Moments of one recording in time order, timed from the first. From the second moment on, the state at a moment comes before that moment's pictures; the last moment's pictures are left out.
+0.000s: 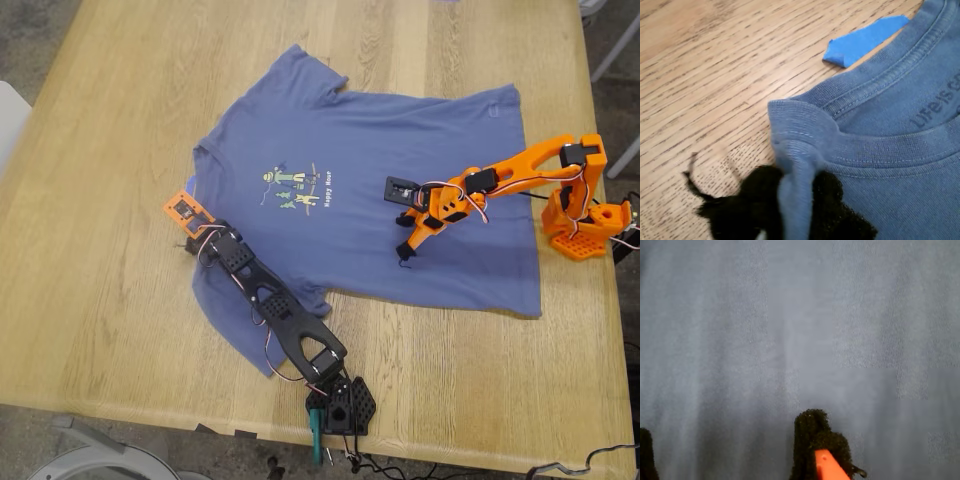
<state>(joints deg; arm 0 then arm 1) -38.7 1.1 -17.0 69.4 -98.0 -10.1 87.6 112.3 18.5 -81.1</state>
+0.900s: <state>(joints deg) -36.7 4.7 -17.0 79.4 -98.1 -8.2 88.2 116.5 15.2 -80.1</state>
